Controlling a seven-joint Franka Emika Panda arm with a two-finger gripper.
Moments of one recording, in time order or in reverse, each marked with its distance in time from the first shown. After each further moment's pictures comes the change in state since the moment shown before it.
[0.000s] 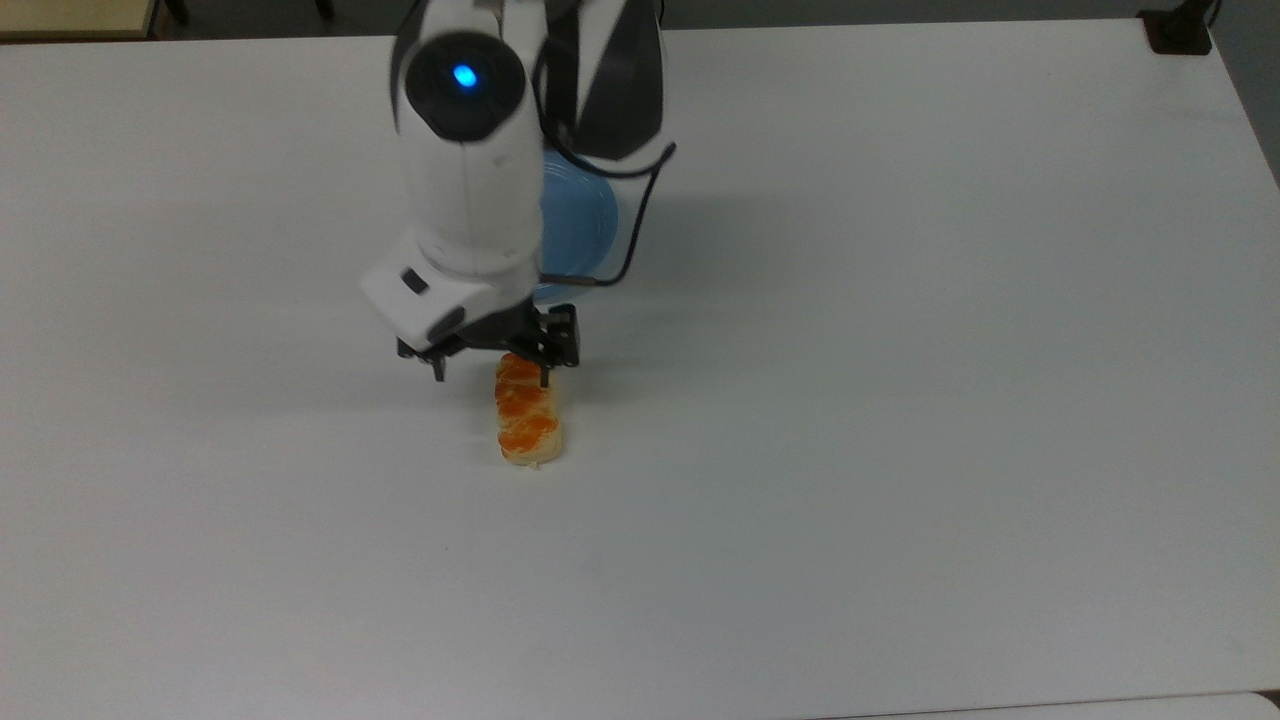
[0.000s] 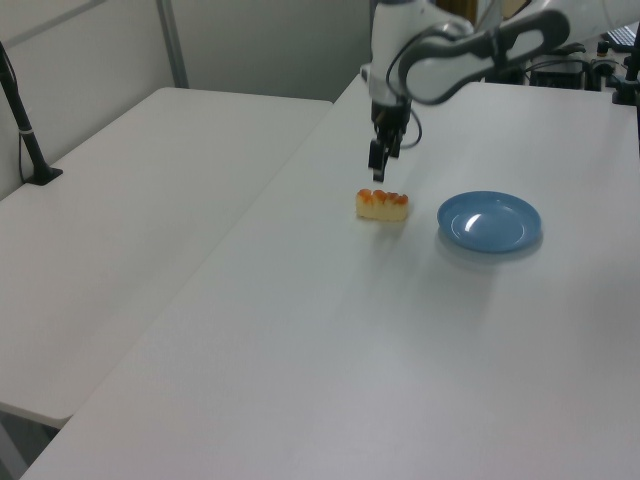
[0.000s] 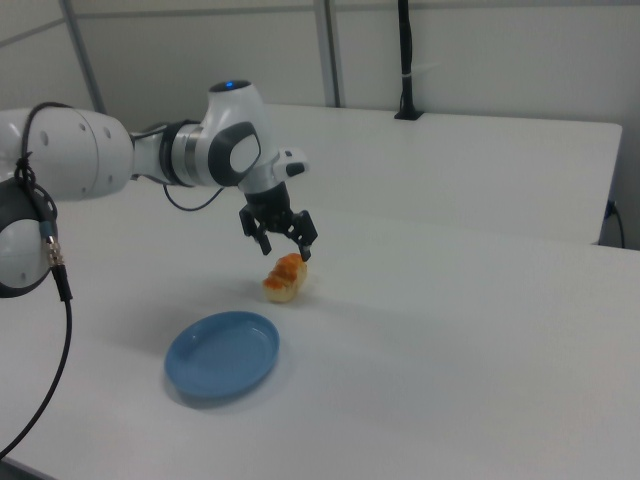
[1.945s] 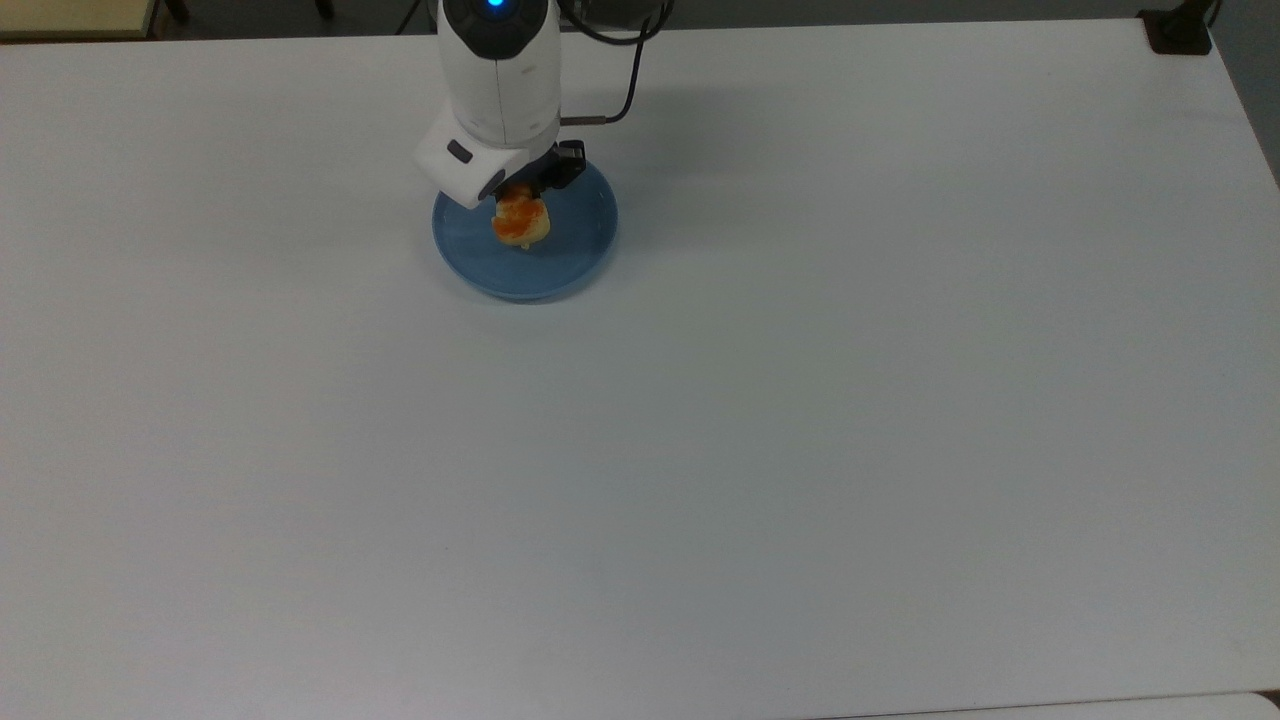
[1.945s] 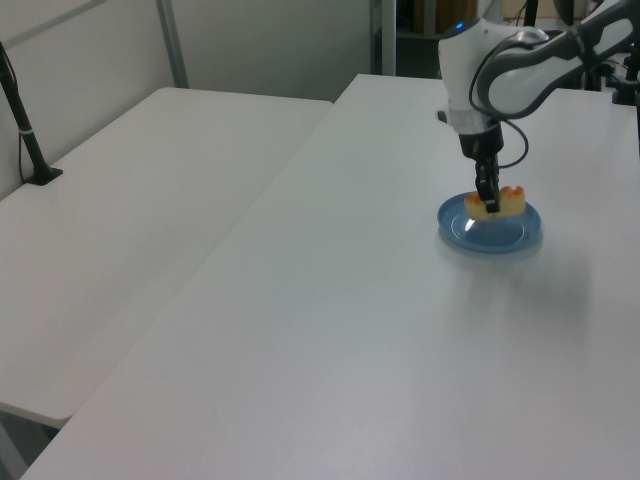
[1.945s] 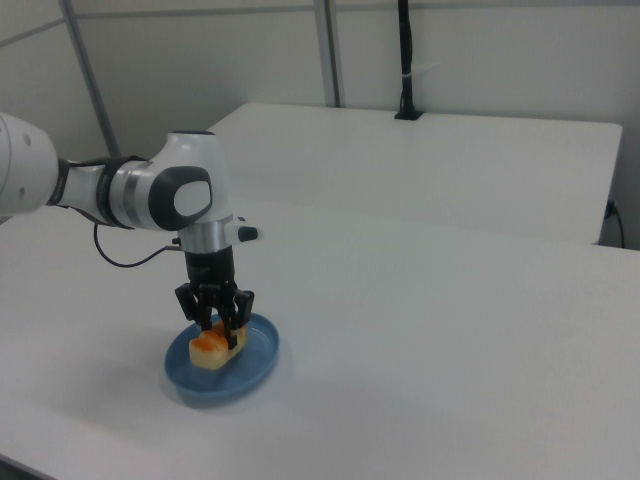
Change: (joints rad) arm 0.011 -0.389 -0.001 -0.597 -0.013 -0.130 -0.121
